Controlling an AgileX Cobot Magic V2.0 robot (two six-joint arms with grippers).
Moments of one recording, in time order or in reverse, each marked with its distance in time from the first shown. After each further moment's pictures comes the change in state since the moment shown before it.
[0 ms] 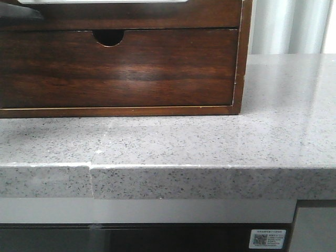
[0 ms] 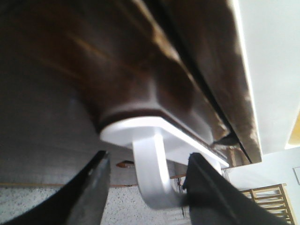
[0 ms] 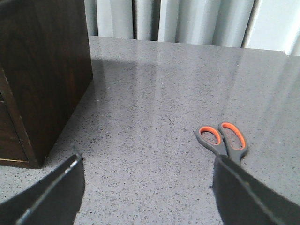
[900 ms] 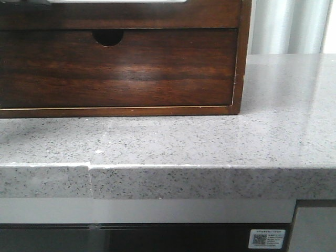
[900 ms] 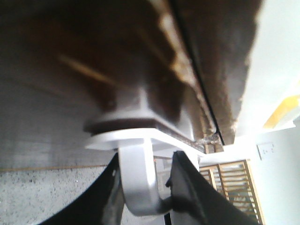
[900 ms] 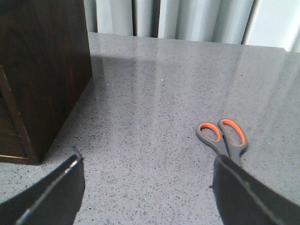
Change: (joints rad) left arm 0.099 0.063 -0.029 0.052 0.247 -0.046; right arm 0.000 0.000 0.000 0.000 0.011 0.000
